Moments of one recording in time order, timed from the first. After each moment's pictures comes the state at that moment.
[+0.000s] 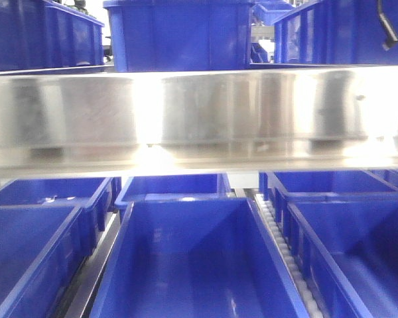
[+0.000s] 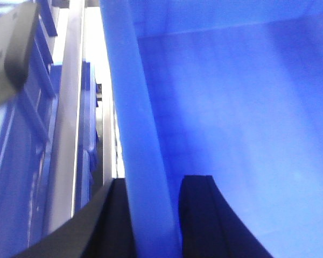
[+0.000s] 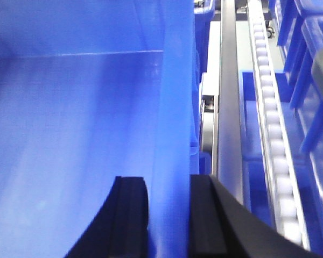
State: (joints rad) left arm -0.31 1.77 -2.32 0.21 1.28 -0.24; right arm 0.25 1.85 -2.43 -0.03 1.24 0.19
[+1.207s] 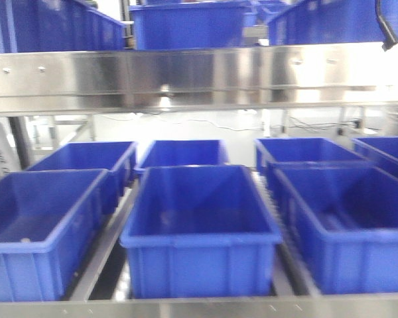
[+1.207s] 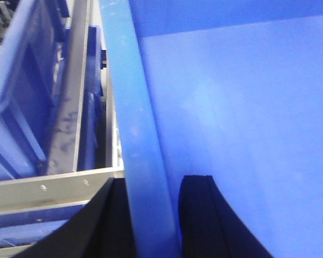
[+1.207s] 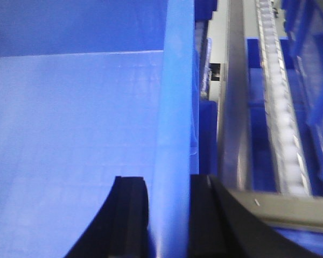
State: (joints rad) left arm -0.31 1.78 -2.32 0.21 1.28 -0.24; right arm 0.25 1.85 -2.43 -0.03 1.24 0.19
